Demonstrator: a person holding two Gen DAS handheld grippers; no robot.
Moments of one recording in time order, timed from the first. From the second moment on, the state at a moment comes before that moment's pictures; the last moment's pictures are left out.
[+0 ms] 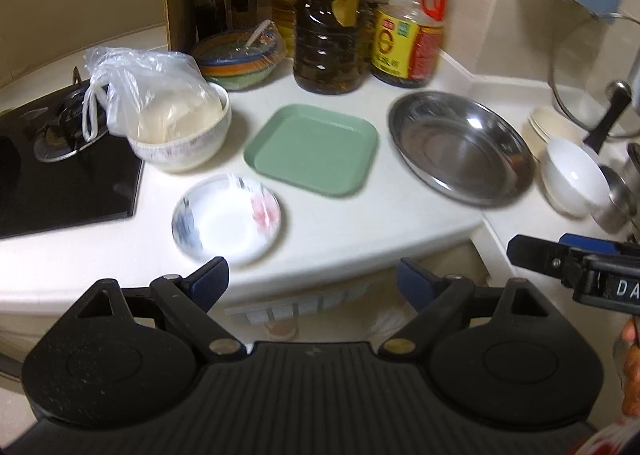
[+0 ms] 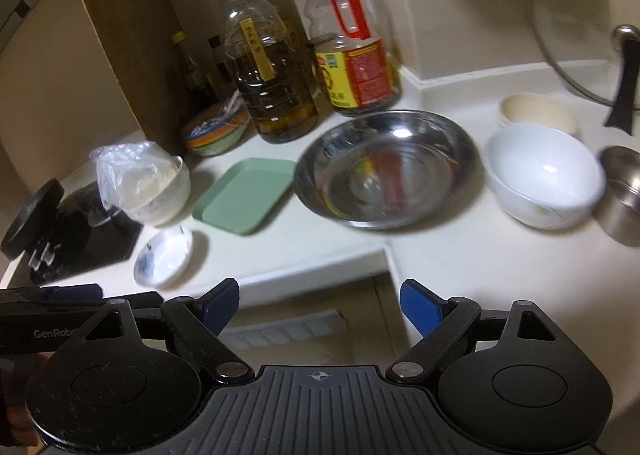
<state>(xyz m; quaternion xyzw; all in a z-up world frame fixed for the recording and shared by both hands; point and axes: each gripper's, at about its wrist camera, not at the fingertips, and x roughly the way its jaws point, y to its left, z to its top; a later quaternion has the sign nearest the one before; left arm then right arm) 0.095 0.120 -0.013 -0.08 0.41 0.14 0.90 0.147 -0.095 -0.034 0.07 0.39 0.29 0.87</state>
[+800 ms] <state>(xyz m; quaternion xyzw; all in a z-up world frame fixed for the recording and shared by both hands) 0.204 0.210 -0.052 -0.08 0.43 0.12 0.89 0.253 0.027 -0.074 0.09 0.44 0.26 0.85</state>
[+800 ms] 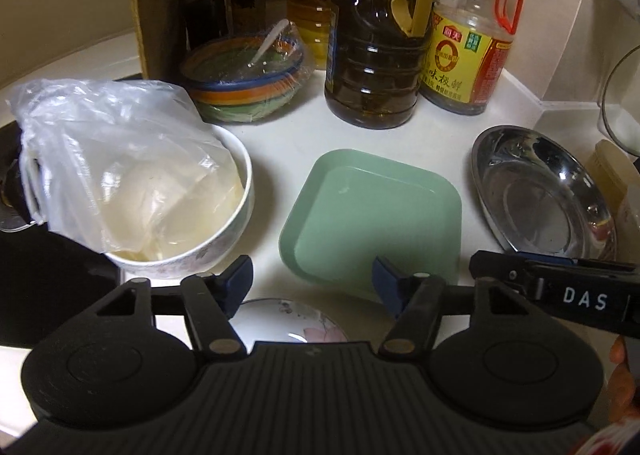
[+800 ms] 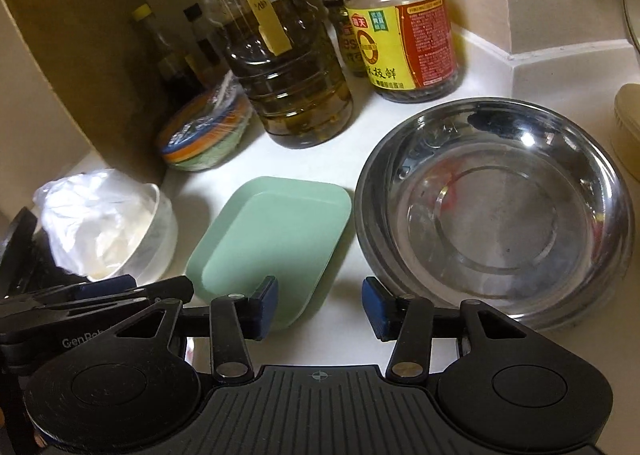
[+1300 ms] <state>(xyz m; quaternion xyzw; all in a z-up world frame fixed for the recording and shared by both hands) 0.238 0.220 -0.073 -0.07 0.46 0.13 0.87 0.267 0.054 -0.090 0.07 0.45 0.25 0.86</state>
